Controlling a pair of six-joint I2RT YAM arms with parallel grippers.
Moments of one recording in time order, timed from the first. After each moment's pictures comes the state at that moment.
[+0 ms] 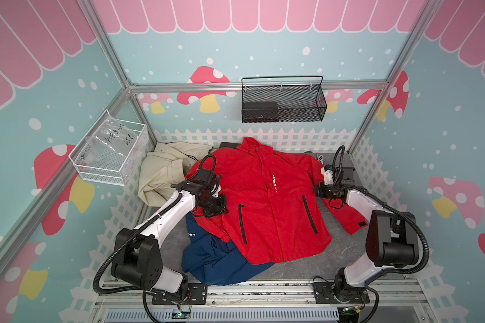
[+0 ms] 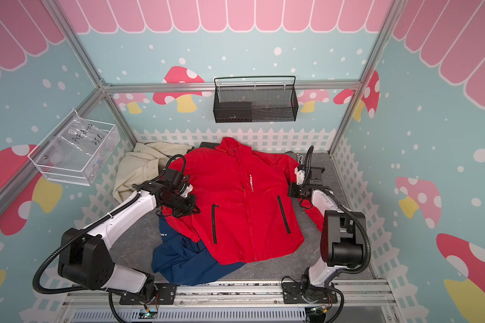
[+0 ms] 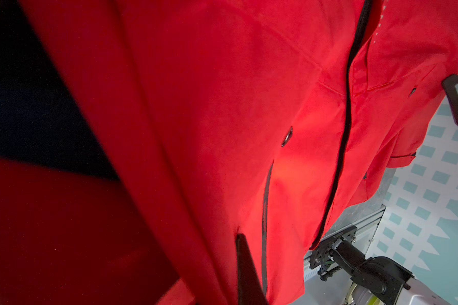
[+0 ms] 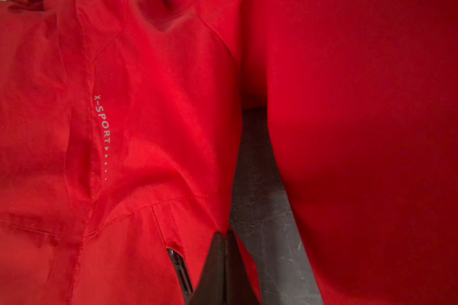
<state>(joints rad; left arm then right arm) -0.30 1.47 1.13 -0.90 0.42 -0.54 -0.08 1.61 1.00 -0.29 -0.40 0.10</state>
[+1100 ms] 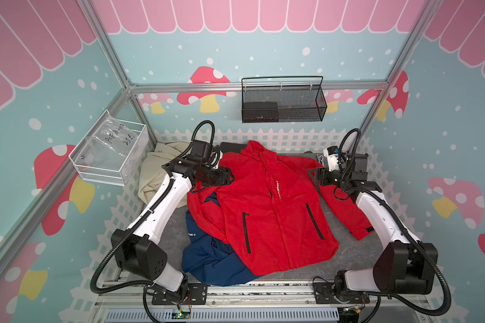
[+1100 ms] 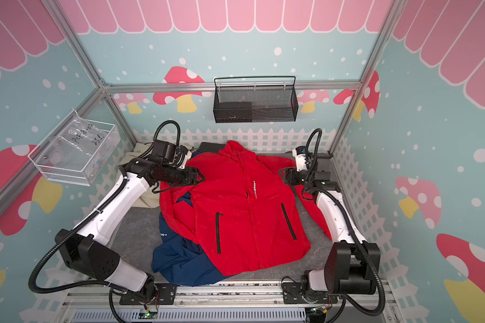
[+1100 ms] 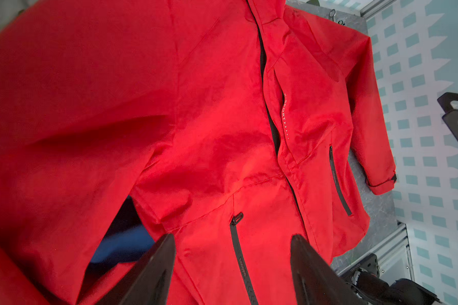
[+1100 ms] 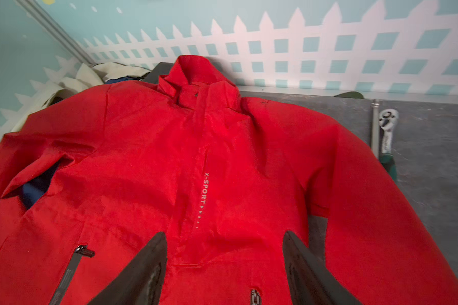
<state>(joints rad) -0.29 1.58 1.60 -0.99 0.33 -0.31 0.00 1.40 1.15 -0.34 -0.51 -0.01</state>
